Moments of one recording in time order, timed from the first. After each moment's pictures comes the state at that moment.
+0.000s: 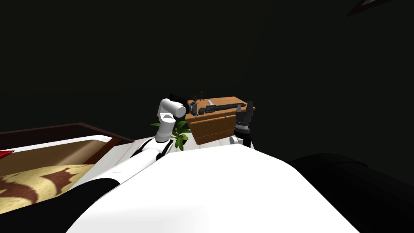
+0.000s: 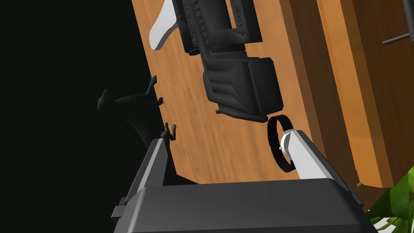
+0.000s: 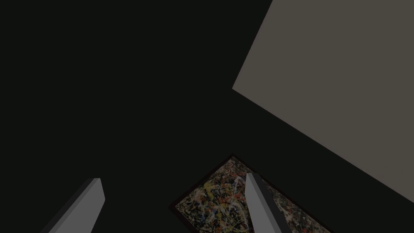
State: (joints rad) left arm -0.61 0.34 -0.21 -2.06 0.49 1.48 0.37; right arm 0.45 0.02 0.00 -2.26 -0.02 -0.63 0.11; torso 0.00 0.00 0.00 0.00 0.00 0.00
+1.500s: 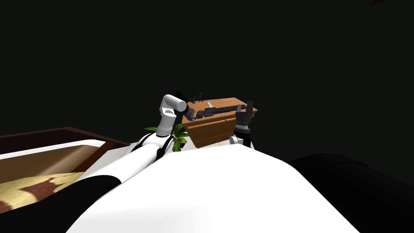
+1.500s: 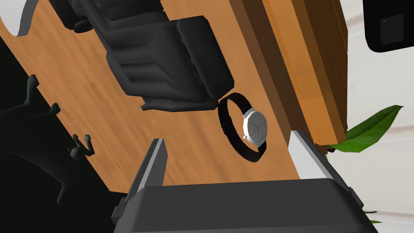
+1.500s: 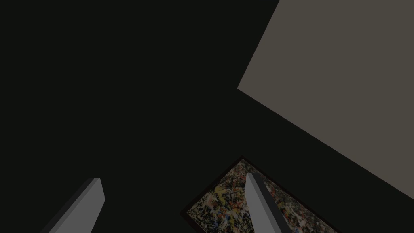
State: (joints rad) left arm -0.72 0.35 -0.20 -1.89 0.56 1.89 0.34; right arm 0.45 0.02 0.00 -2.26 -0.02 -0.63 0.11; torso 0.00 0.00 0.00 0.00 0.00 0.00
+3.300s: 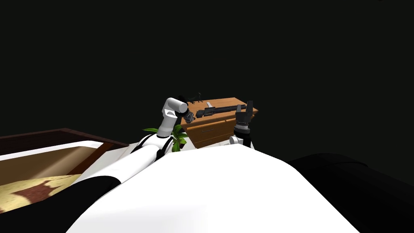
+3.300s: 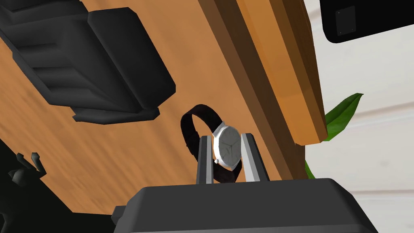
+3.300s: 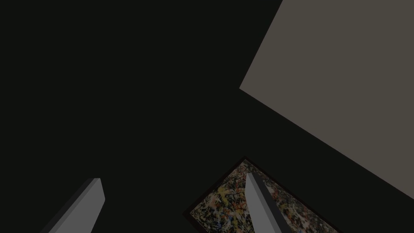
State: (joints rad) left arm -0.70 0.35 -0.21 -1.82 0.56 1.94 0.31; right arm 0.45 0.02 0.00 -2.26 -0.02 -0.63 0.11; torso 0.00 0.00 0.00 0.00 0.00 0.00
